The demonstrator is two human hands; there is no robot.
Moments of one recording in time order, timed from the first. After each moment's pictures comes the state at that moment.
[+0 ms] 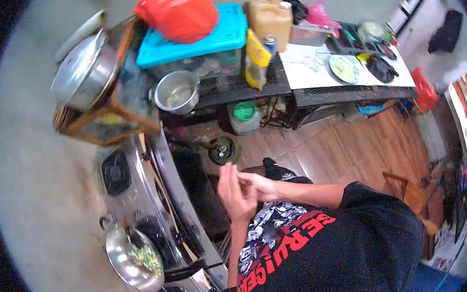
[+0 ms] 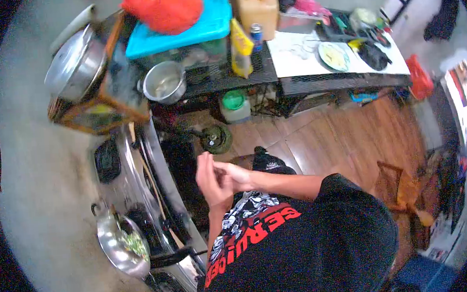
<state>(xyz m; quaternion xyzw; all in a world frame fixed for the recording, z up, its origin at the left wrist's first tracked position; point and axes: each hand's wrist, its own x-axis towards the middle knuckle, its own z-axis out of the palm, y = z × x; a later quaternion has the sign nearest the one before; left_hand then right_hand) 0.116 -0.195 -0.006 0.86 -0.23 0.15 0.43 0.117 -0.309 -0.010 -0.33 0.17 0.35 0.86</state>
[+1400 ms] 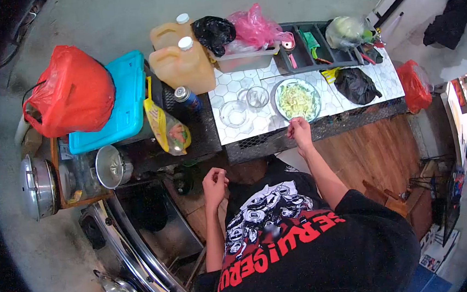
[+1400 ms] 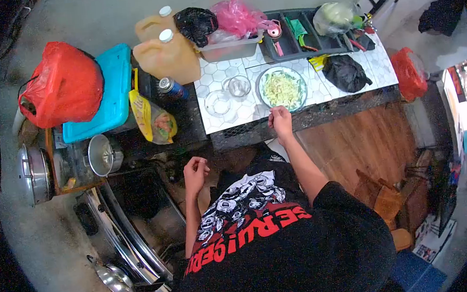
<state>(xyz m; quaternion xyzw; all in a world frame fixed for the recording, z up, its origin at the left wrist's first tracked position) 0.287 -0.560 -0.086 0.77 -0.01 -0.26 0.58 0.236 -0.874 -0.110 -0.52 0.40 -0.15 0.74</state>
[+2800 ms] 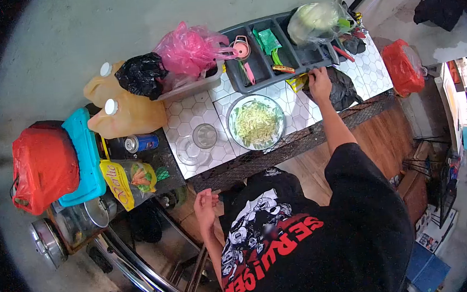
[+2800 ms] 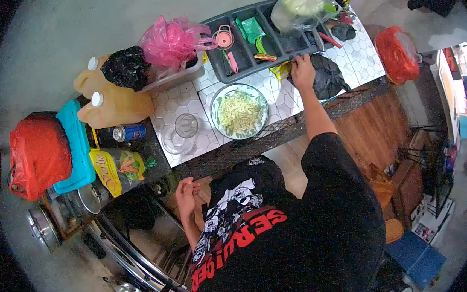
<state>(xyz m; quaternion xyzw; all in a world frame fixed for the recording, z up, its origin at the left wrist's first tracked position) 0.272 -0.680 -0.108 0.74 0.12 -0.30 0.59 0.269 -1.220 -0.157 -0.87 0.40 -0.23 0.16</state>
